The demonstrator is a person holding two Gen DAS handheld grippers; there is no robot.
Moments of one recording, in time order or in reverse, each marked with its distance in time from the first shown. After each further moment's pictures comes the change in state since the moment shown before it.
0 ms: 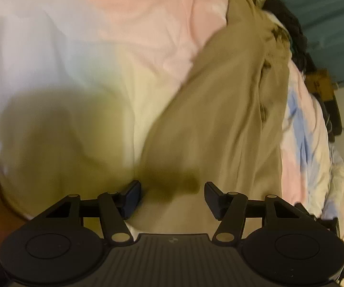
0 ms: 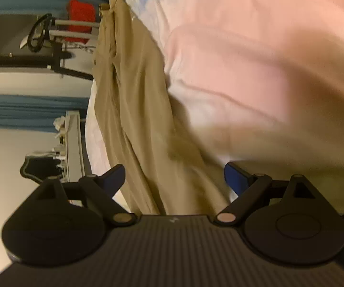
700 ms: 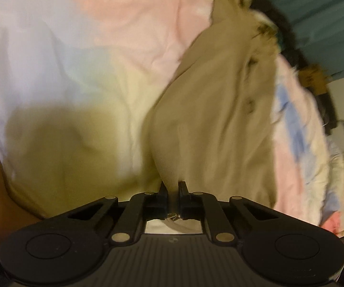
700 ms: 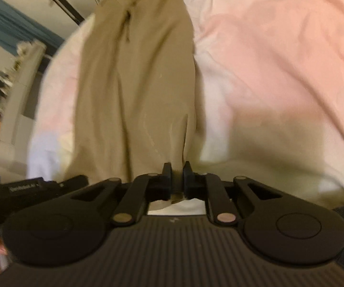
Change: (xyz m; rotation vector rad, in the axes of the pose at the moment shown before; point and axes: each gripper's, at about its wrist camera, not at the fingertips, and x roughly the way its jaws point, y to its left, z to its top) left arm -0.037 -0.013 -0.020 0.053 -0.063 -0.033; right arm 0.013 0.075 -0.049 -0.441 0.024 -0.316
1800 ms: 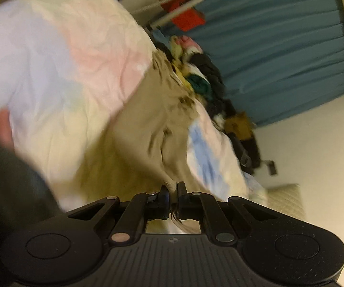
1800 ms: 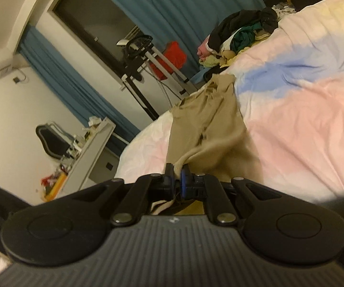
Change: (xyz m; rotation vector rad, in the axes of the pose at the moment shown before) left arm -0.121 -0.012 -0.060 -0.072 -0.259 -0.325; right arm -0.168 -0.014 -0.056 -0.073 -0.493 0.306
